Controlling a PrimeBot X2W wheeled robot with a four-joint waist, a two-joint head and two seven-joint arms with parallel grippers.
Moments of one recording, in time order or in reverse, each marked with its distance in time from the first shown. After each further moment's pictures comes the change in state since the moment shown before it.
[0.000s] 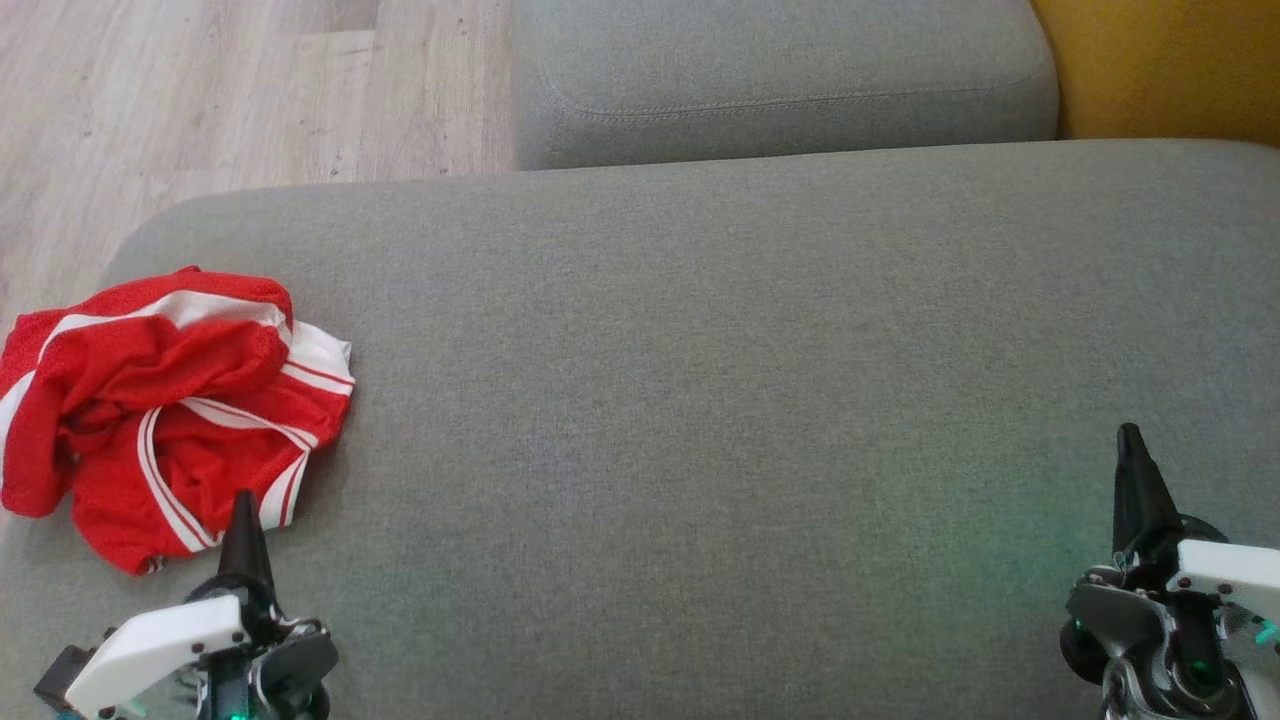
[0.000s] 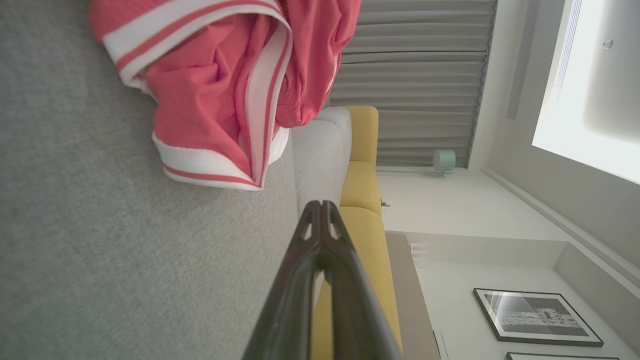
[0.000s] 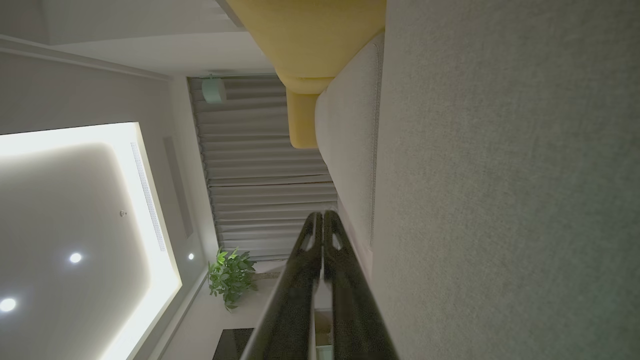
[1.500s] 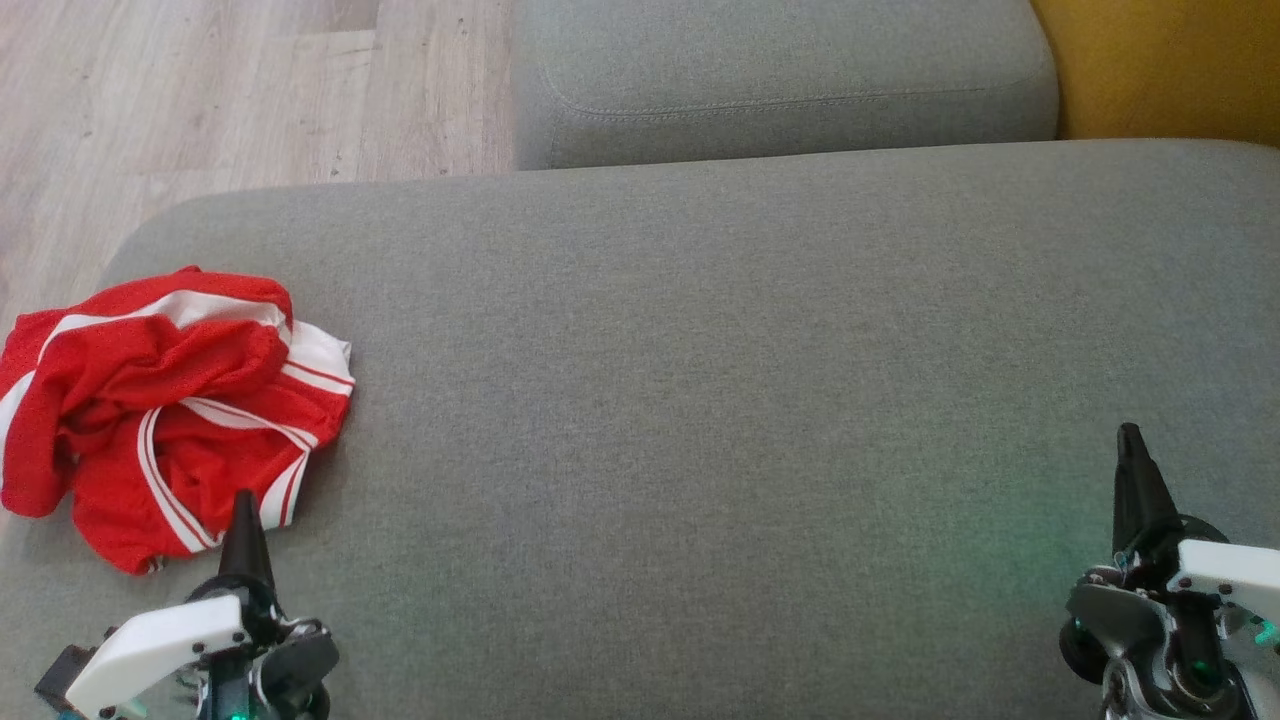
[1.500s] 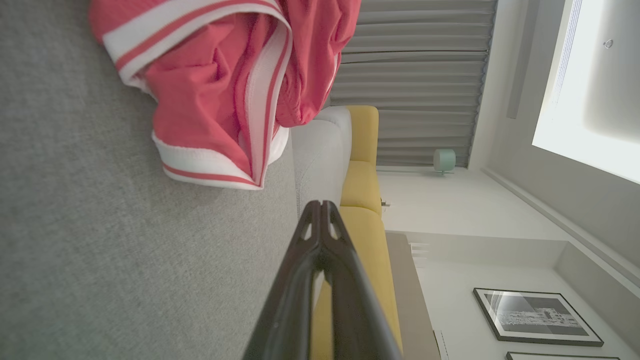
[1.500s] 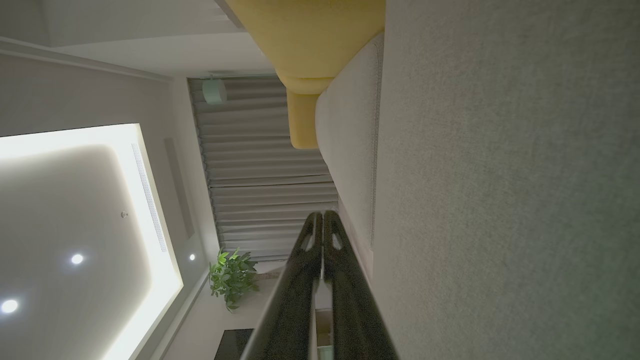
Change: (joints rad) left arm 0.000 0.000 -0.001 0.000 0.000 0.000 0.000; right arm 0.000 0.000 0.000 0.000 0.006 0.000 0.000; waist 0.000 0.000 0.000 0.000
